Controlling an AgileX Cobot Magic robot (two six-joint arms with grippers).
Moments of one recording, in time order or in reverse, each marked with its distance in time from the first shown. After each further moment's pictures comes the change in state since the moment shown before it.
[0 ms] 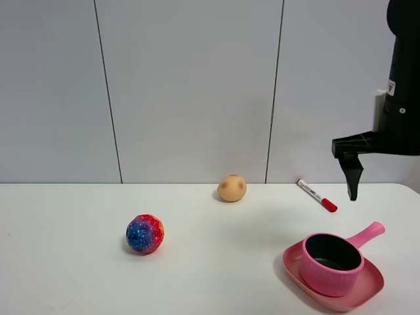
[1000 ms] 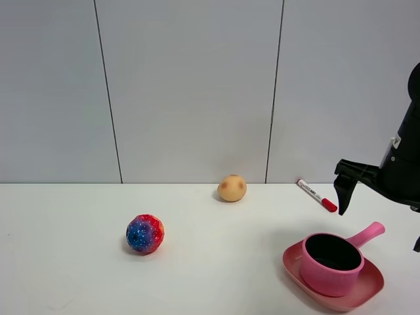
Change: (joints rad) left arm 0.000 0.000 0.000 0.000 0.000 0.001; right arm -0.134 0.080 0.199 0.107 -0.407 0.394
